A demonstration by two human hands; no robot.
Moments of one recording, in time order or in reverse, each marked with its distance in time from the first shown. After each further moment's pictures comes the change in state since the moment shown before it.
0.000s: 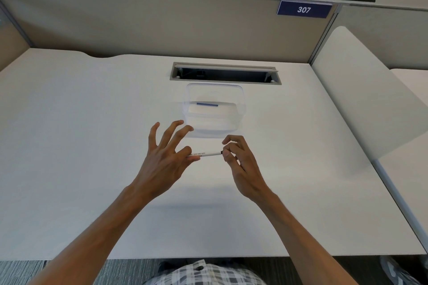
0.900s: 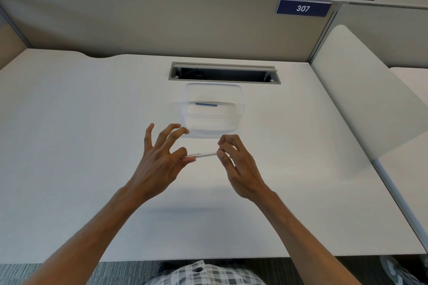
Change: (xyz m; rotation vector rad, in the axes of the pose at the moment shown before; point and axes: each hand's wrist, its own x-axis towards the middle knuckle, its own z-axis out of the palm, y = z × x) left_hand -0.004 -0.007 0.001 -0.091 0.019 -0.010; right_hand 0.004 -0.001 -0.001 -0.242 -0.031 -0.149
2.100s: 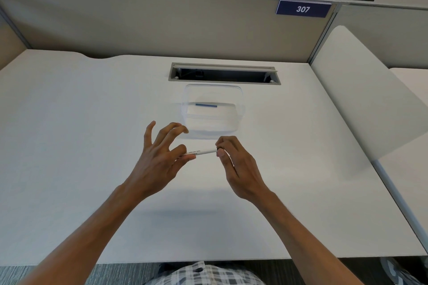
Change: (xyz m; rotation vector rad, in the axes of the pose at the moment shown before) left_hand 0.007 -0.003 -0.006 -0.042 0.009 0.010; right_hand 0.002 -0.009 -0.002 -0.045 0.043 -0.045
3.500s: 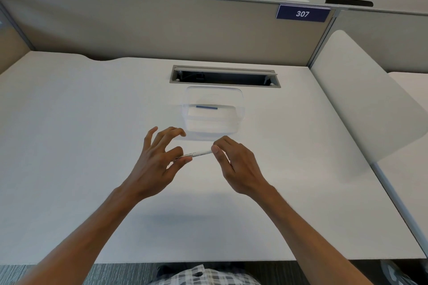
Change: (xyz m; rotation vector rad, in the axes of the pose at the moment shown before) left_hand -0.007 -0.002 -0.003 -0.157 0.006 -0.070; right_hand 0.012 -0.014 -0.008 -0.118 -0.049 -0.014
